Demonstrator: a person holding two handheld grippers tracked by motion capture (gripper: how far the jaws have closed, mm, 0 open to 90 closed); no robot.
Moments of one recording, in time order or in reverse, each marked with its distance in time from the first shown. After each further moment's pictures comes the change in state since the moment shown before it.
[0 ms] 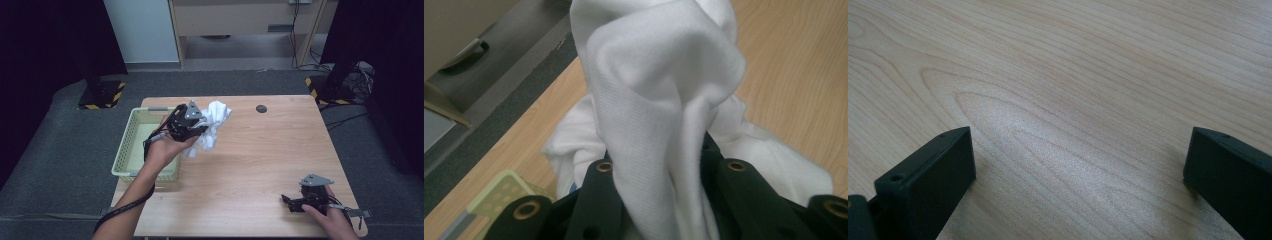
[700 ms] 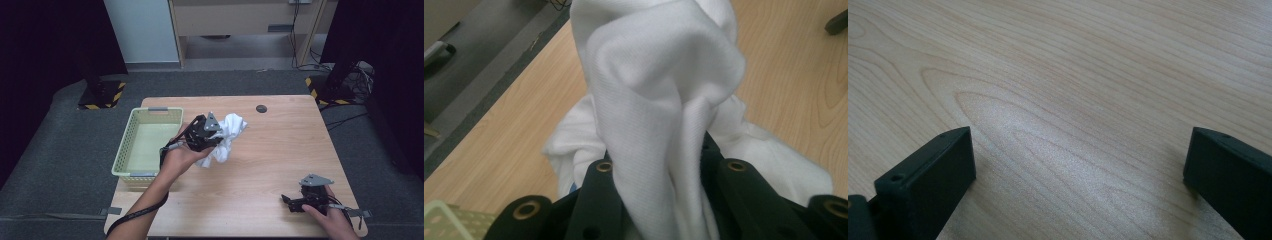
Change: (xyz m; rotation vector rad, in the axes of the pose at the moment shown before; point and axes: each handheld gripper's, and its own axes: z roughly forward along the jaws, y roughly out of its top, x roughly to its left) left arm -0.039 0.005 0.033 0.021 -0.074 0.042; right arm 0.000 0.000 0.000 -0.001 0.000 0.001
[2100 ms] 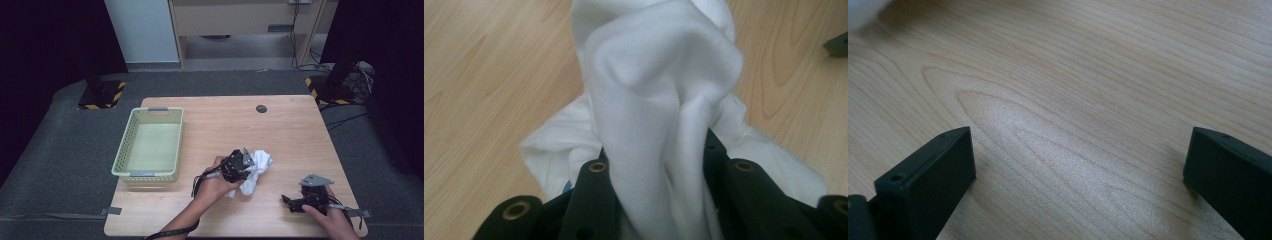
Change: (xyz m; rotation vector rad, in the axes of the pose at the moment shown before) left arm -0.096 -0.018 0.104 0.114 -0.111 0.024; right arm 0.000 0.000 0.000 0.001 0.004 -0.003
